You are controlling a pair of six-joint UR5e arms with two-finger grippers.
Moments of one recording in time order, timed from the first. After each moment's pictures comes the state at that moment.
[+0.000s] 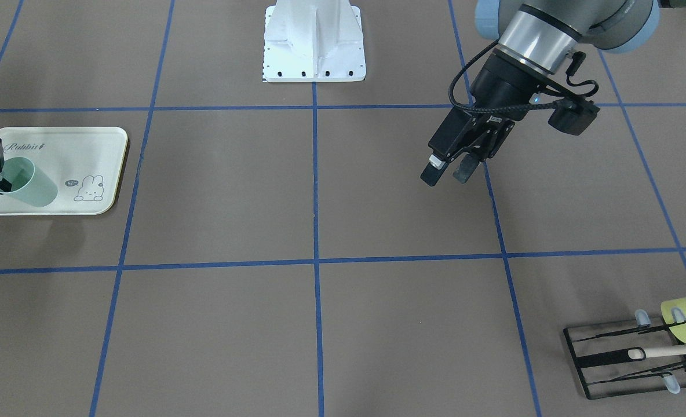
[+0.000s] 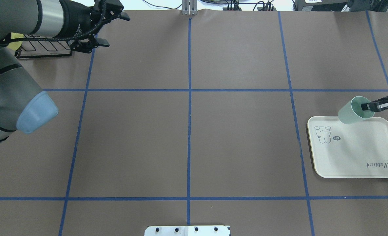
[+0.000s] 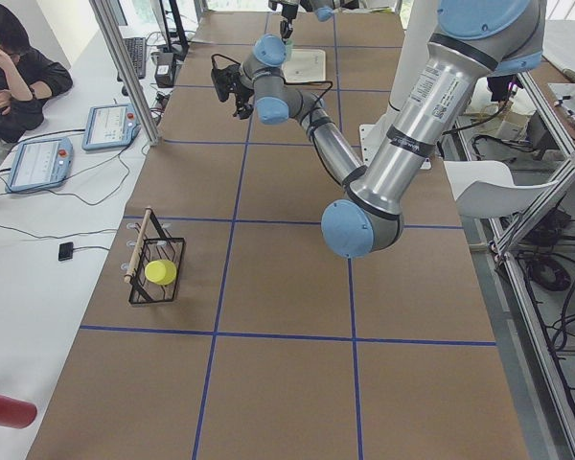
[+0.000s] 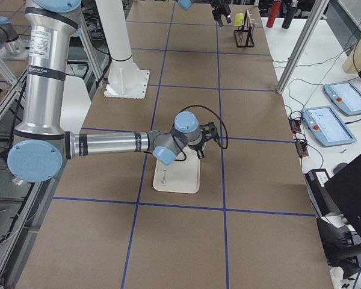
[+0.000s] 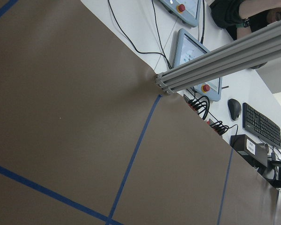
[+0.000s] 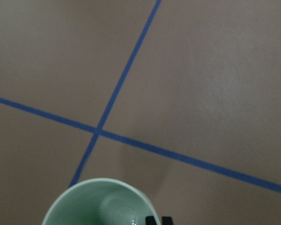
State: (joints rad) left arm -0.91 -2.09 -1.88 -2.06 -1.93 -1.76; right arm 1.10 -1.74 1.73 -0.74 2.27 0.55
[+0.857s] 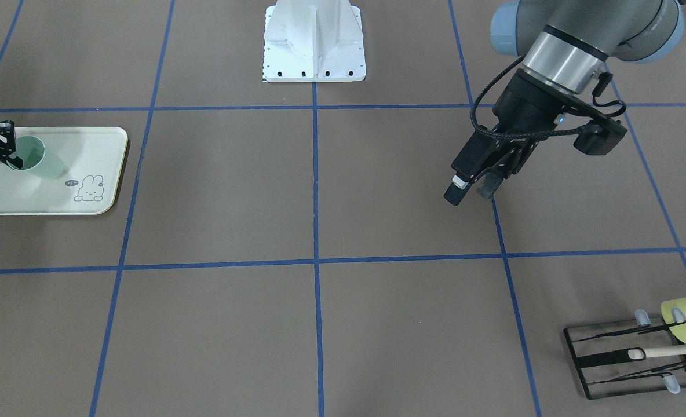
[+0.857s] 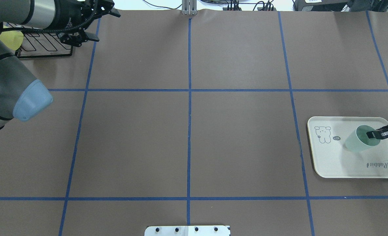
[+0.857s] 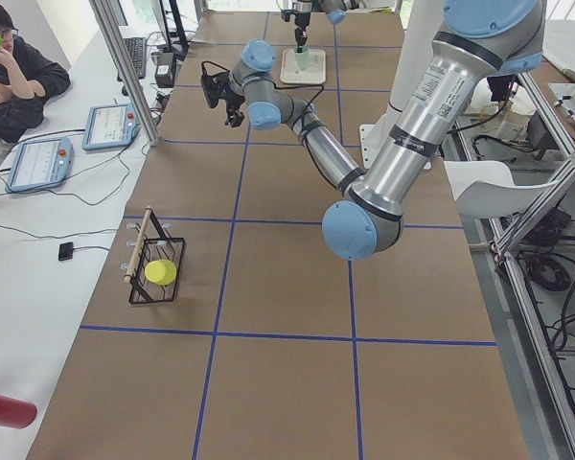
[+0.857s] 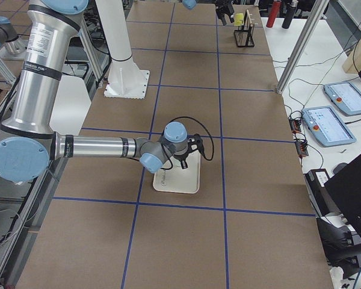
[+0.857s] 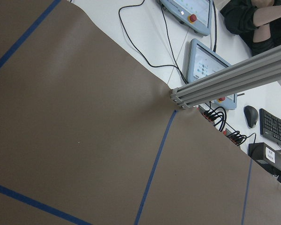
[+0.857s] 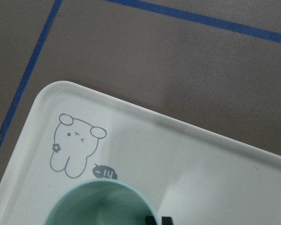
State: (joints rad) left arm -0.95 -2.09 -1.83 -2.06 -1.97 -1.69; right arm 1.02 -1.84 1.73 -0.75 2.27 0.53
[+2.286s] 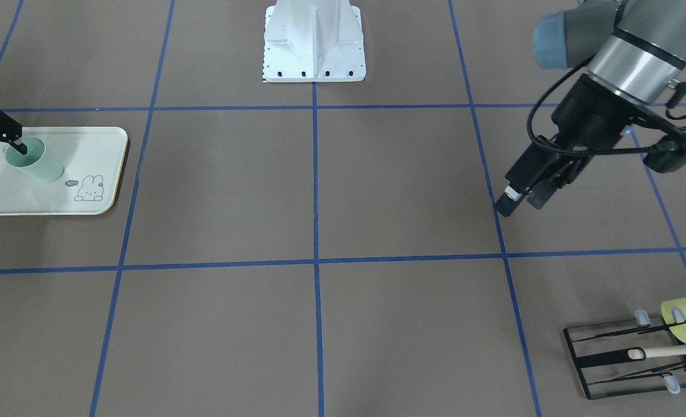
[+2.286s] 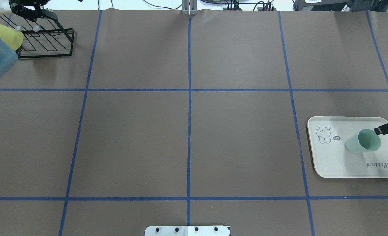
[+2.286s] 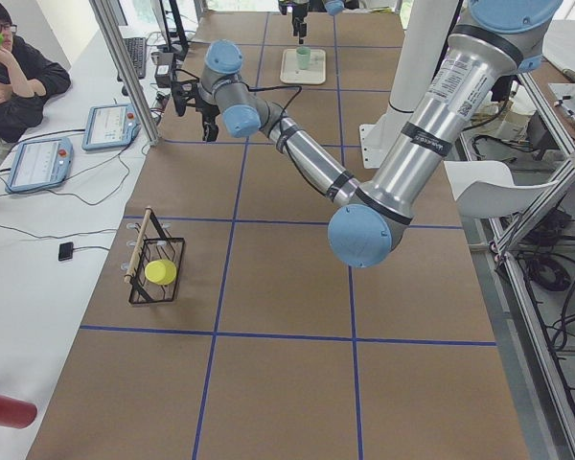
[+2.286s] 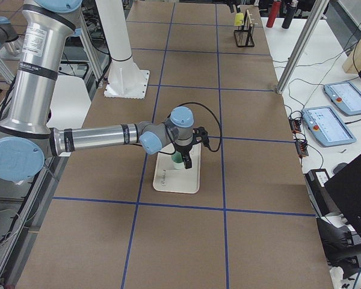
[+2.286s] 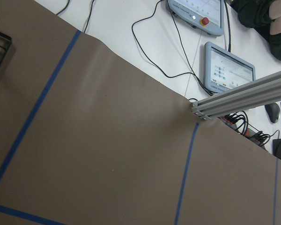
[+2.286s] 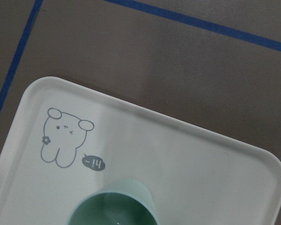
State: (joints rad) left arm -1.17 -2.08 -1.74 -1.92 -2.21 -1.27; right arm 1.13 -1.81 1.92 -1.23 2.26 0.29
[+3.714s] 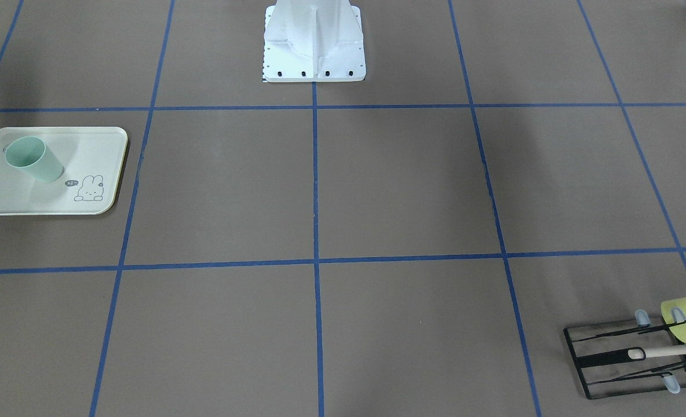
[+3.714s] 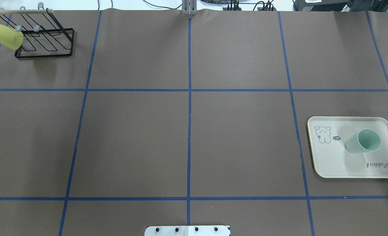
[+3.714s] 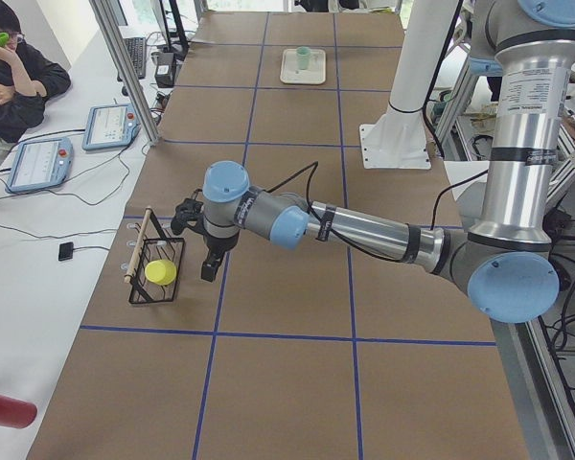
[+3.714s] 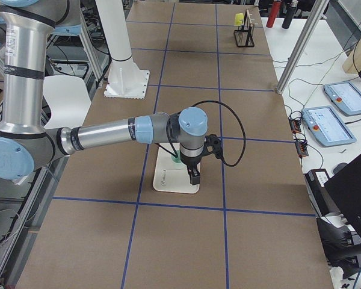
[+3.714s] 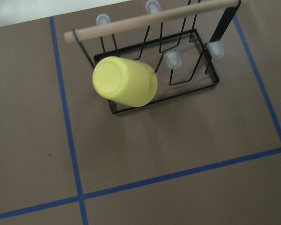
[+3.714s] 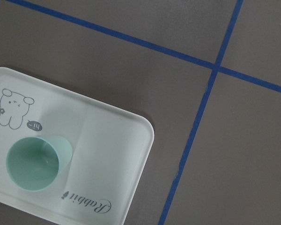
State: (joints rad) left arm -1.47 -1.59 -1.73 -1.79 -2.32 -0.11; right arm 1.53 -1.71 1.93 -1.73 2.35 -0.24
